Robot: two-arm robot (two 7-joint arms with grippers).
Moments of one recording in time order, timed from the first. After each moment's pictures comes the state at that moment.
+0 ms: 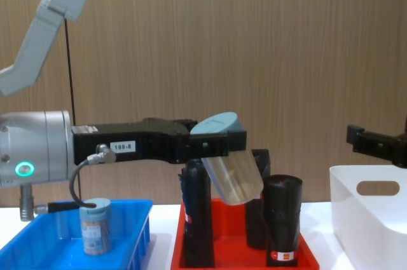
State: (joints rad) left arm -0.40 0.39 0.33 -1.41 -0.43 0.13 -0.88; right arm -0.01 0.34 -0.23 -1.77 0.29 0.03 0.07
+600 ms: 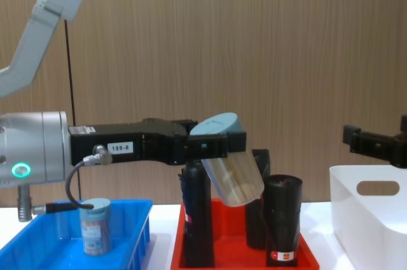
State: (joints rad) left arm -0.41 0.39 0.33 -1.40 -0.43 0.11 -0.91; right arm -0.01 0.34 -0.22 -1.77 0.28 0.04 0.10
